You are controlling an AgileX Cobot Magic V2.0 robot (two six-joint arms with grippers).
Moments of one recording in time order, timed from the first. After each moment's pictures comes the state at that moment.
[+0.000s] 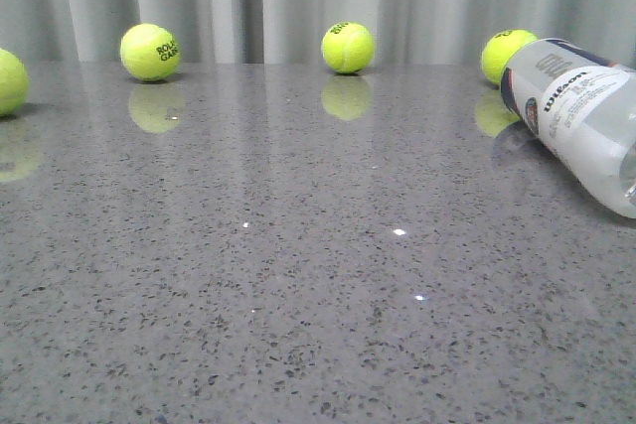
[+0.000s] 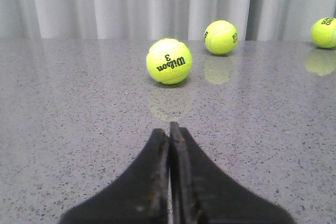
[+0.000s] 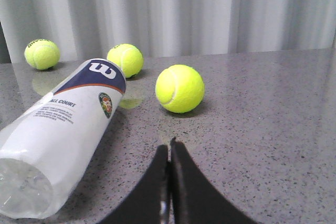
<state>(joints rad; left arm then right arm) -0.04 -0.01 0.00 0.06 0.13 -0.06 -0.07 -0.01 0.03 -0.06 0.03 0.11</state>
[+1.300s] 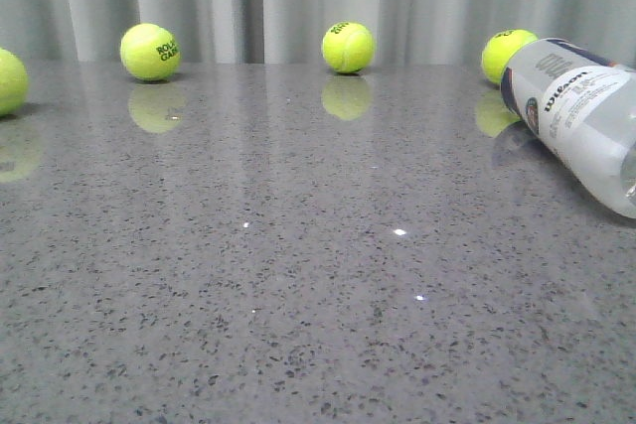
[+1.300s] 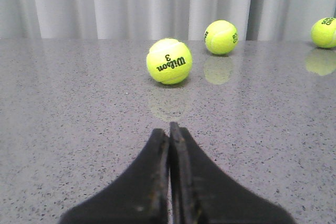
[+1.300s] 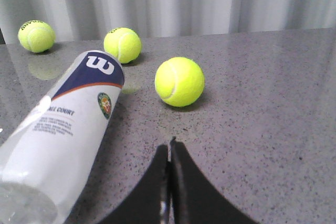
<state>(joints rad) -0.04 -0.01 0.00 0.06 0.13 -0.06 -0.07 0.20 -0.17 -0.06 0.14 0.11</state>
